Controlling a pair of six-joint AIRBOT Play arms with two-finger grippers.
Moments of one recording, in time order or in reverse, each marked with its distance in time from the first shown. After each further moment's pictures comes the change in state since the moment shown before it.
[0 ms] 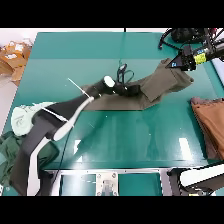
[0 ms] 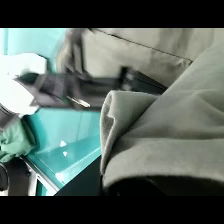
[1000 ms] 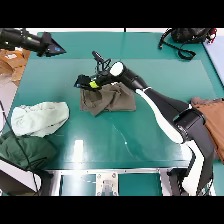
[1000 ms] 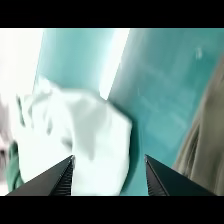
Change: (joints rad) left arm 0.750 0.330 0.168 0.095 -0.754 0.056; right arm 0.830 -0.336 0.001 0.037 -0.905 0.183
